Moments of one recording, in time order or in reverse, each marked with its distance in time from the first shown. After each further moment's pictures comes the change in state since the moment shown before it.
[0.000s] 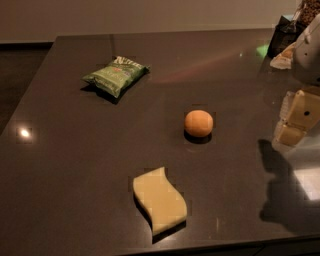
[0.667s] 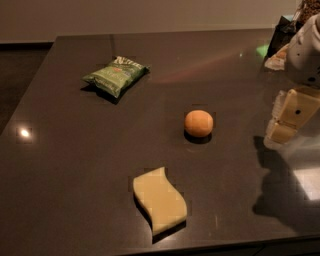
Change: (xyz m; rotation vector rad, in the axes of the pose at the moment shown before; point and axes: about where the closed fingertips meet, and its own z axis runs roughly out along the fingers) arm -0.010 -0.005 0.010 -0.008 -0.032 0.010
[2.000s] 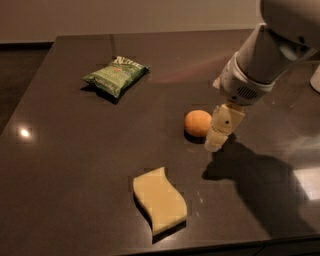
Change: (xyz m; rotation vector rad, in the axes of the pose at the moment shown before) arm -0.066 -0.009 0.101 -0.089 -0.097 0.000
